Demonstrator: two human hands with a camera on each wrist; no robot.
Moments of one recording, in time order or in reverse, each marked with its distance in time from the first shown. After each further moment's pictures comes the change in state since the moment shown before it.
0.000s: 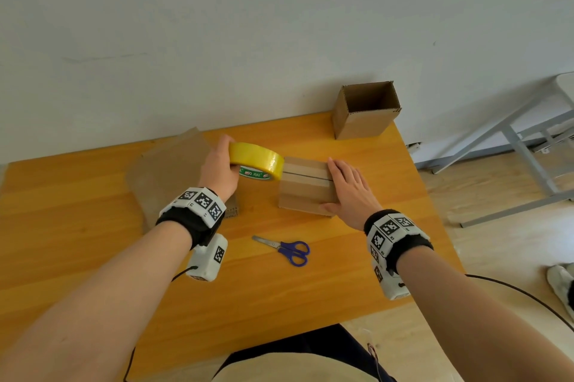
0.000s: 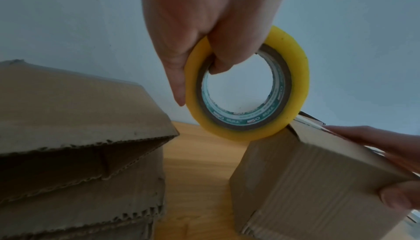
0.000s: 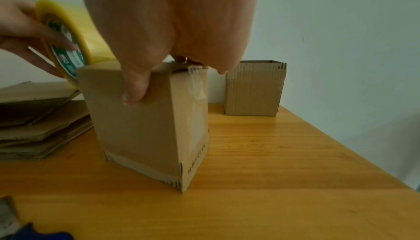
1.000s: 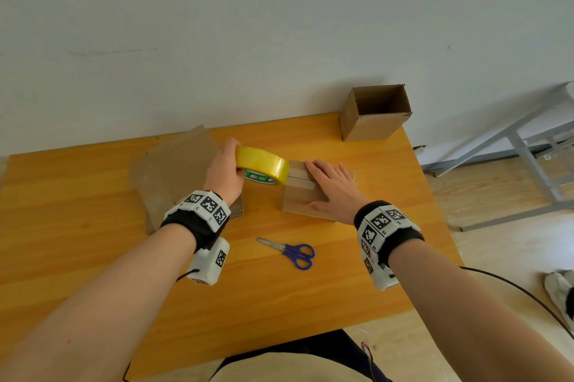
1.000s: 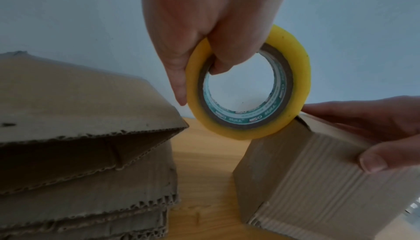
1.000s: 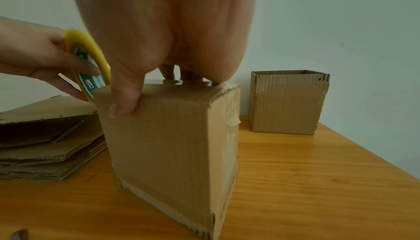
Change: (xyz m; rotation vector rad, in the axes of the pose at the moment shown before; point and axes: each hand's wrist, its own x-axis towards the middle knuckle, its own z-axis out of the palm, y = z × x) left_hand 0.004 -0.013 0.005 -0.019 -0.028 0.014; right_hand 0.032 -0.027 -0.003 -0.014 -0.123 -0.148
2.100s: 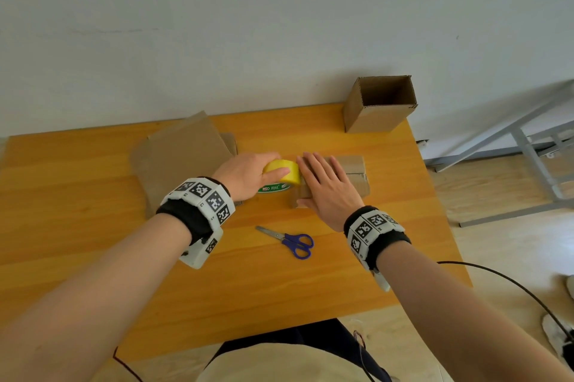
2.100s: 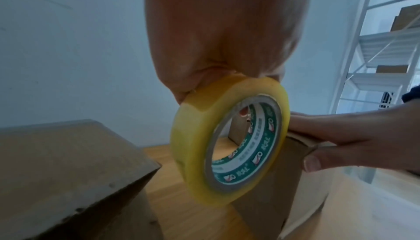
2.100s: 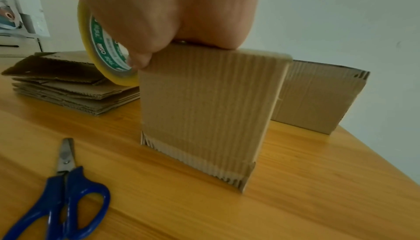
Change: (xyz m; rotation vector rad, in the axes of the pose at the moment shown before) left_hand -0.011 0.021 -0.004 0.262 -0.452 0.314; right_hand -0.007 -0.002 0.038 -0.338 0.232 -0.164
